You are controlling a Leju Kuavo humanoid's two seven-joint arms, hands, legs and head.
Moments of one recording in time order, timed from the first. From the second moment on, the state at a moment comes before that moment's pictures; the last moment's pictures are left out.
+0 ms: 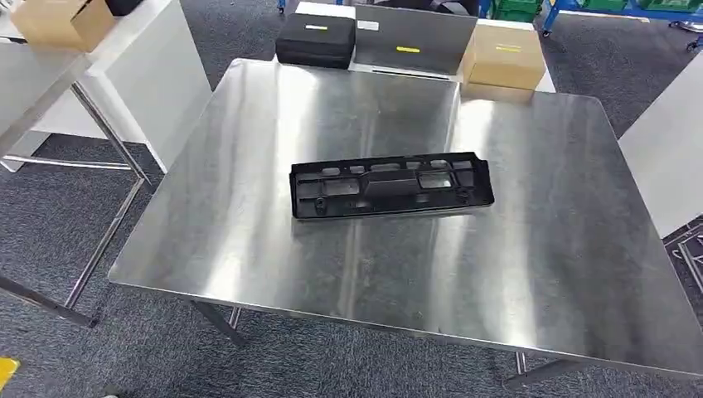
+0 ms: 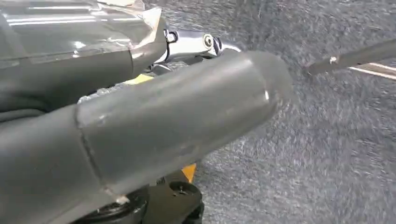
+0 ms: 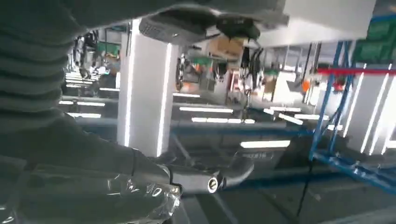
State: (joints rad) left arm -0.07 -0.11 -0.78 -0.15 1.08 0.19 -0.65; right arm 0.03 -0.77 -0.40 -1.35 1.10 -0.28 -0.03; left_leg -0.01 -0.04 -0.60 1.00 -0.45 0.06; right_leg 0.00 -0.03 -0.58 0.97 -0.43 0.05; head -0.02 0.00
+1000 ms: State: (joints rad) left arm -0.08 -0.11 -0.79 -0.15 1.07 0.22 -0.61; right arm 0.02 0.25 -1.26 -1.05 1.42 -0.67 -0.66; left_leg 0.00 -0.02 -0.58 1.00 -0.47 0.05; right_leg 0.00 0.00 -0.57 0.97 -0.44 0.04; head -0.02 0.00
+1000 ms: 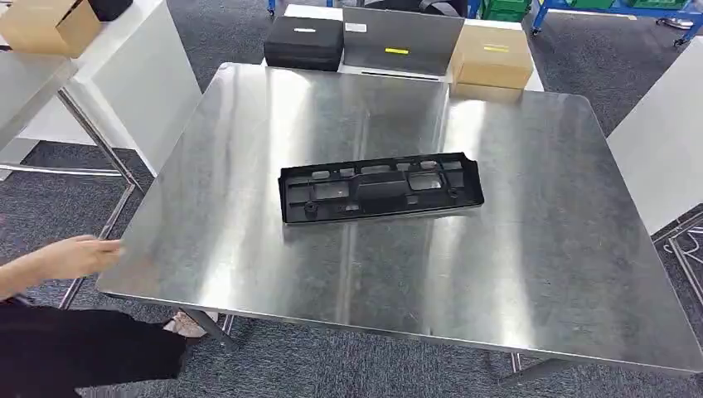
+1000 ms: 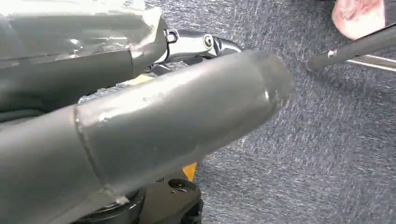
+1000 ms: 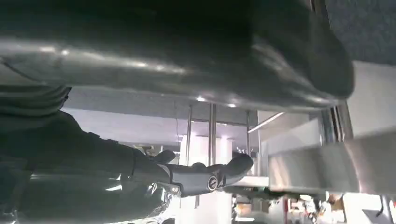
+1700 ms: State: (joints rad) left arm -0.10 -0.06 -0.95 -0.15 0.95 0.20 -0.39; right arm -0.10 0.12 -1.44 -0.25 1.51 -0.28 -0.12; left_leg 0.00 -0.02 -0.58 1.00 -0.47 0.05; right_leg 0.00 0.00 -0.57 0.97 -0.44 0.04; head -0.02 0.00
